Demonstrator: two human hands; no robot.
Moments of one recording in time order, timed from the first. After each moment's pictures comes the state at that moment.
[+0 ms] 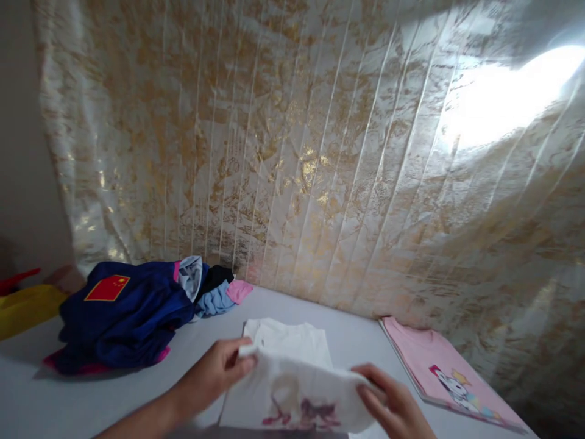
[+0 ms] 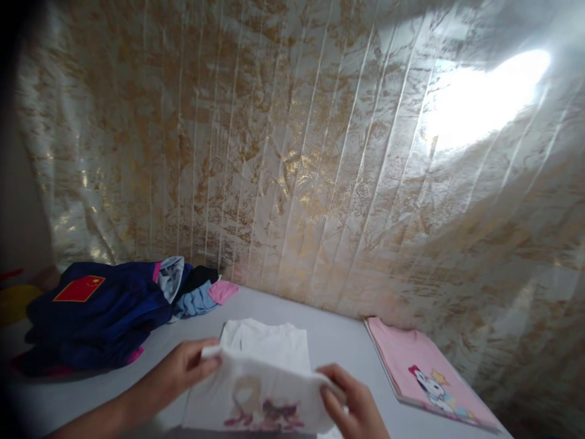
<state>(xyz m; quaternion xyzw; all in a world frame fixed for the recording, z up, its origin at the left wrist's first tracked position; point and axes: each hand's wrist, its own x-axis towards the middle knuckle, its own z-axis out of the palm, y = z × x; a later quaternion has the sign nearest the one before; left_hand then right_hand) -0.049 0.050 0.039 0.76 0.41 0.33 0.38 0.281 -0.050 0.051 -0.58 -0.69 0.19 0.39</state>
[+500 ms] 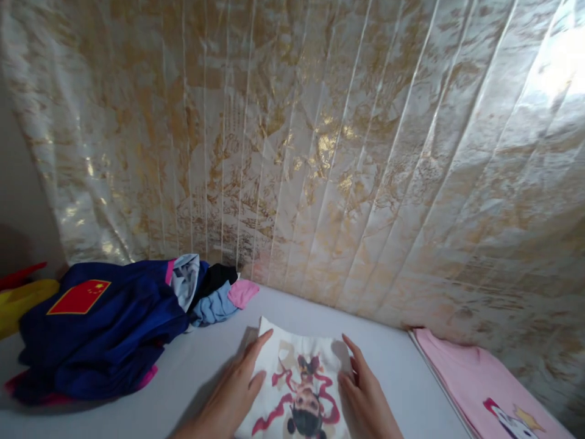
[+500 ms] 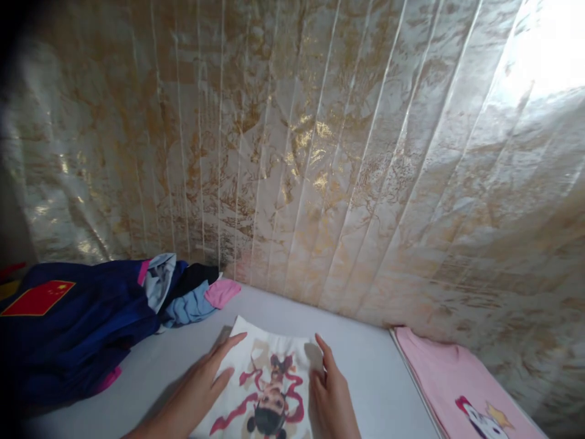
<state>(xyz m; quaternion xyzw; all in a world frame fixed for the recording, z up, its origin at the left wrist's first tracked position) -0.015 0.091 -0.020 0.78 0.50 0.27 0.26 0.270 0.061 -0.033 -0.60 -0.56 0.29 0.50</state>
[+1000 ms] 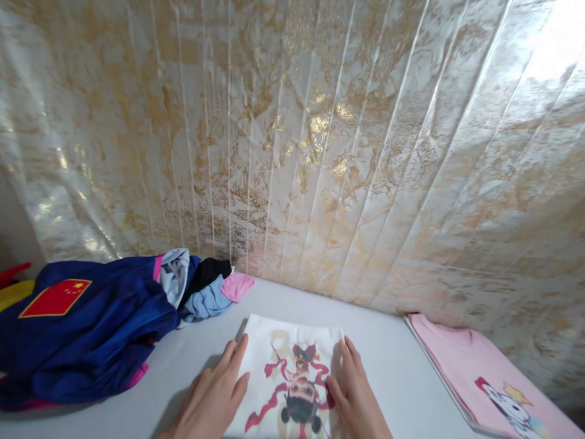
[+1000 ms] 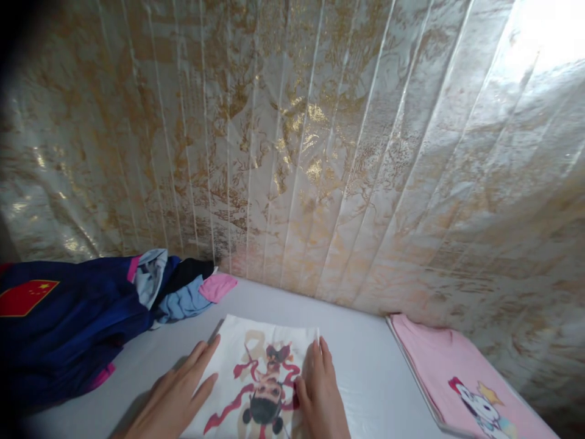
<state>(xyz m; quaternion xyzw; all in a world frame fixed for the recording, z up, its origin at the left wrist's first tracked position) -0.025 0.076 -0.015 0.79 0.60 0.07 0.06 0.264 0.050 -0.077 -0.65 -0.62 0.07 0.43</state>
